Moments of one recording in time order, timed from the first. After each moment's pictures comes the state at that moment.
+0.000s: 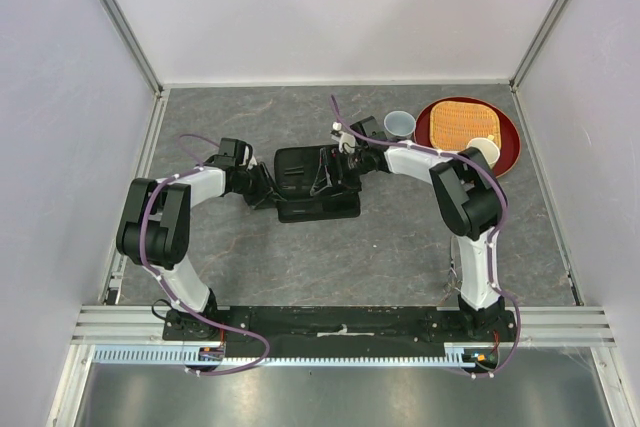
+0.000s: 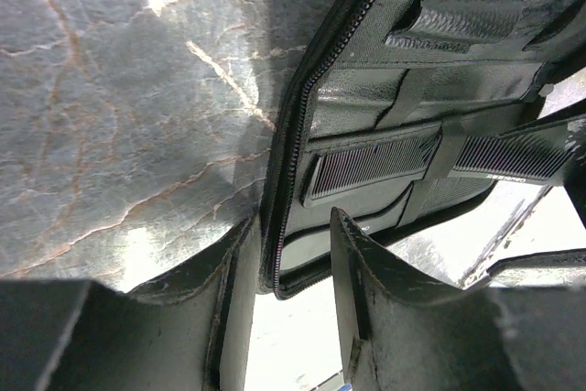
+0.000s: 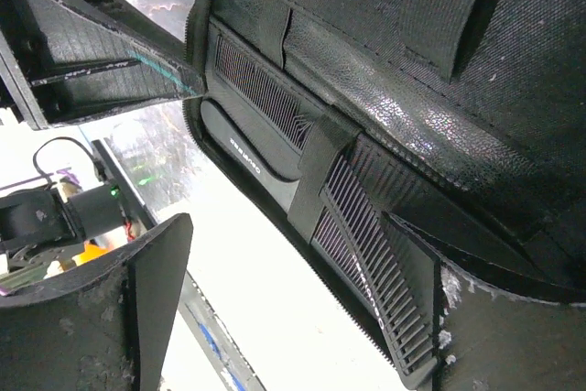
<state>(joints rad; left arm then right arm) -0.17 1.73 0.90 -0.26 0.43 -0.64 0.51 2.10 1.40 -0.28 -0.70 0.47</state>
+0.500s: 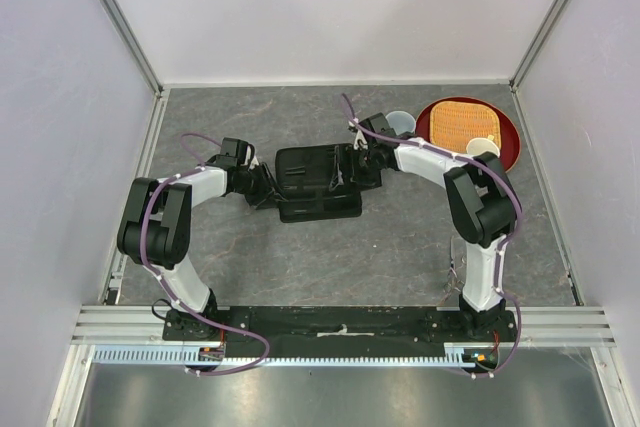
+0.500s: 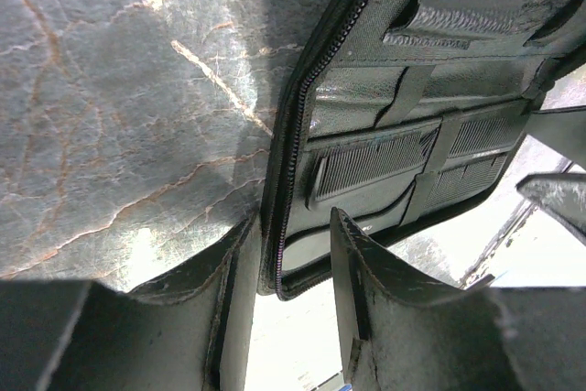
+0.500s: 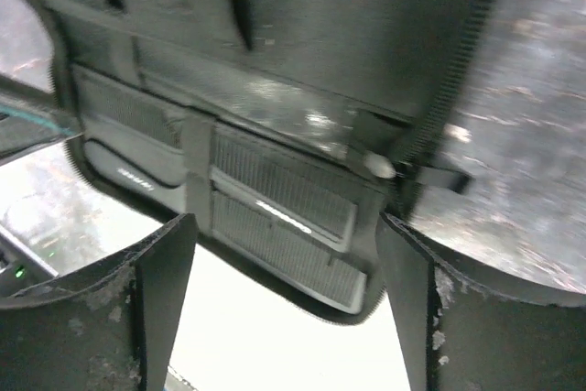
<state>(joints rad) -0.19 1.74 0.91 -0.26 0.43 -0.64 0.49 2.00 1.37 -0.41 -0.38 0.45</state>
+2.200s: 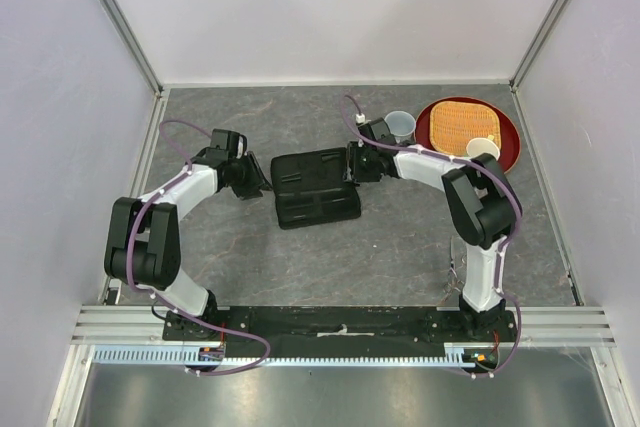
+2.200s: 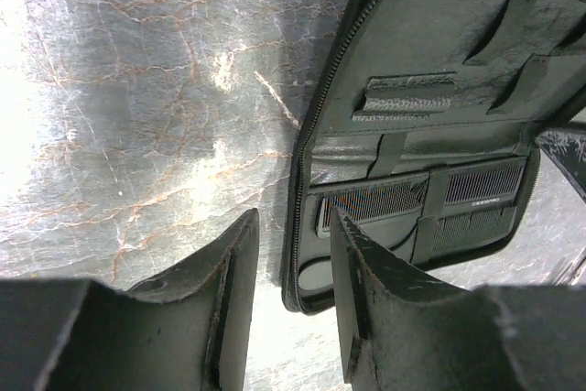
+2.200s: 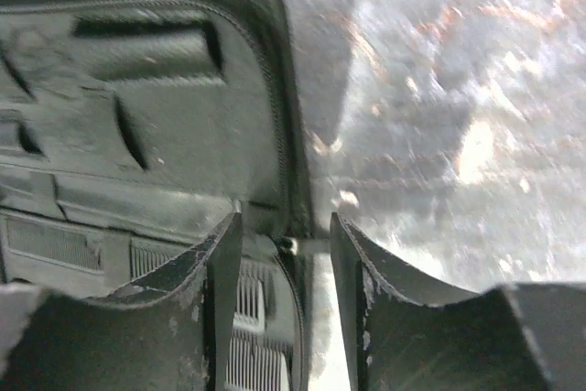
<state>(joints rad) -0.17 1.59 0.95 -0.37 0.21 -0.60 0.50 2.00 1.31 -0.21 -0.12 0.47</state>
